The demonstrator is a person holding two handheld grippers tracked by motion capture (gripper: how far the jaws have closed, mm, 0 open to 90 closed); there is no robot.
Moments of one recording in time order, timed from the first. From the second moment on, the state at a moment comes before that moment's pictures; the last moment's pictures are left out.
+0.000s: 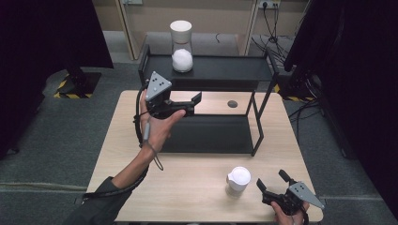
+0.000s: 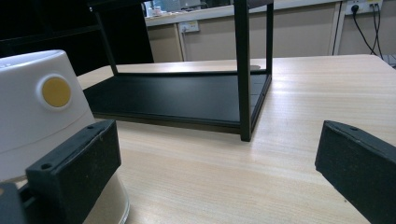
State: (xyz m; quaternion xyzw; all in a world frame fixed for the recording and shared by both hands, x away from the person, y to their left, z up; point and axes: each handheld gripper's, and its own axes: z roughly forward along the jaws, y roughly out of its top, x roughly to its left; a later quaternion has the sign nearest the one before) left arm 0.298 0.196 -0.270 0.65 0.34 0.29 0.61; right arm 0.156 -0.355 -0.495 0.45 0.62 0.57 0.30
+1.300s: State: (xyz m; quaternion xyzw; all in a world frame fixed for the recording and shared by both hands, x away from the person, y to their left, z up) left arm 0.254 0.228 -0.397 0.67 0.31 0.24 0.63; right arm 0.155 -0.355 -0.495 0.45 0.63 0.57 0.30
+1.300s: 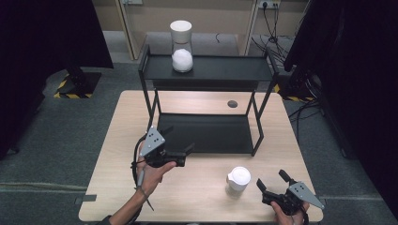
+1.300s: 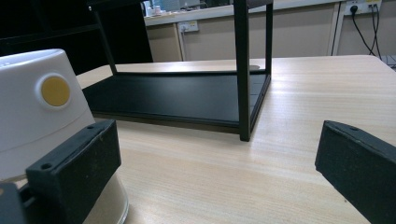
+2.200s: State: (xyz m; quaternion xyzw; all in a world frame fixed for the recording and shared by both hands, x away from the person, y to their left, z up) left arm 0.234 0.251 -0.452 0.67 0.30 0.22 0.64; right arm 0.155 -0.354 -0.495 0.45 0.62 0.56 0.30
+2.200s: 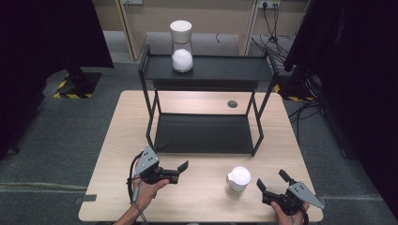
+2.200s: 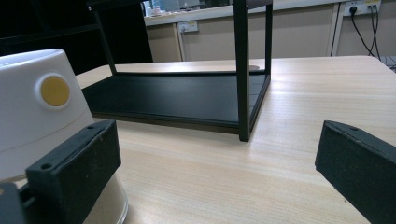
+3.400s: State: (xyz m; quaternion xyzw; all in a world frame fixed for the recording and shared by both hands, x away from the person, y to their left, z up) left arm 0.219 0.260 -0.504 0.67 0.31 0.24 0.63; right arm 0.155 -0.355 -0.496 0.44 0.62 0.57 0.30
